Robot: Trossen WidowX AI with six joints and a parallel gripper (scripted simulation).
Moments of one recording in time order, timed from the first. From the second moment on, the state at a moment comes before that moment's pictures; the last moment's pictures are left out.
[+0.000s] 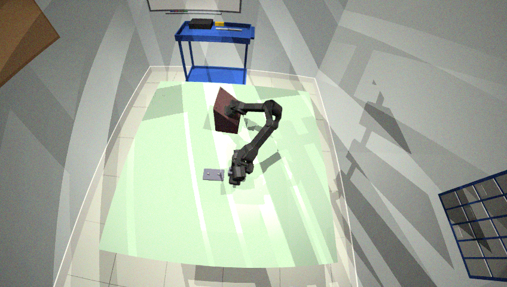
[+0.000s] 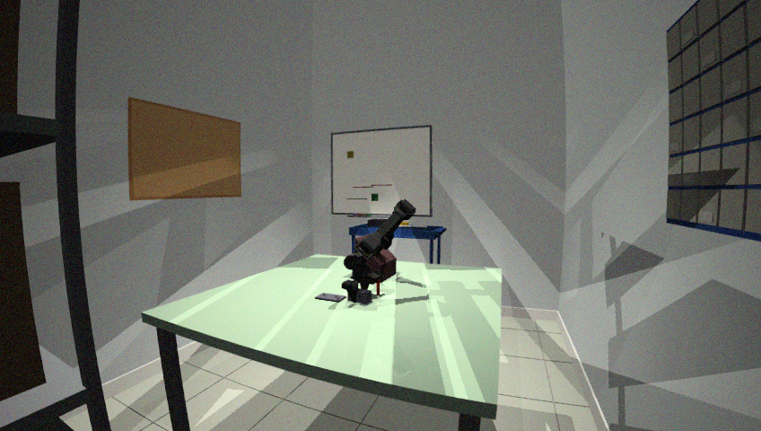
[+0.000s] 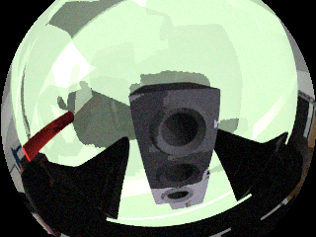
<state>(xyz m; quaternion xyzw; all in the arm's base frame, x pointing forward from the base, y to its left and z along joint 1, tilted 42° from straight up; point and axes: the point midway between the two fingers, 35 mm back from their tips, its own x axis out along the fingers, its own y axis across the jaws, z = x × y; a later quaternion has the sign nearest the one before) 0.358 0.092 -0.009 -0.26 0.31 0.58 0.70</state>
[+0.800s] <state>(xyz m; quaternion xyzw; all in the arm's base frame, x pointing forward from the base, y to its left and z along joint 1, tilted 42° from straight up) 0.357 0.083 -0.002 -0.26 0.32 0.58 0.70</state>
